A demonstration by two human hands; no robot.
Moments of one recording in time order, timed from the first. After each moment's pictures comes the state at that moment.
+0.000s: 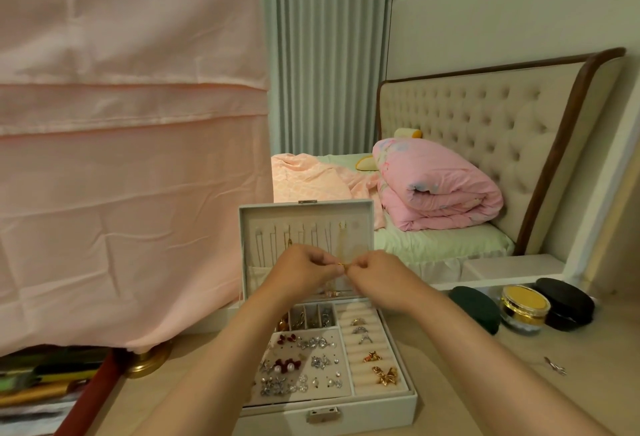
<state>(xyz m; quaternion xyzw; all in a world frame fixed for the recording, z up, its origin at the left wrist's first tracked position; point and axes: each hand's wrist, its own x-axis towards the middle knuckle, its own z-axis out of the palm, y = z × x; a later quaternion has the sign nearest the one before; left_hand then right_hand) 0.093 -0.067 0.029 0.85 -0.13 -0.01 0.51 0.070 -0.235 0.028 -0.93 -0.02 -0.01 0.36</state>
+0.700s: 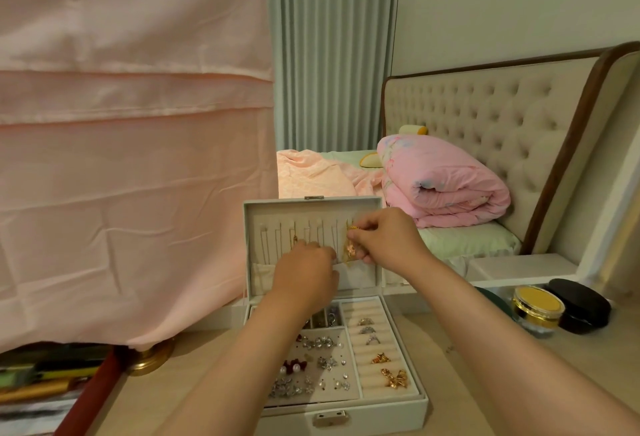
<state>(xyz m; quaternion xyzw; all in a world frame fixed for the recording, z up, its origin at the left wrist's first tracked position) 0.099 -0.071 0.016 0.97 -0.19 0.14 0.10 0.099 -0.228 0.054 -0.85 -0.01 -0.14 0.50</state>
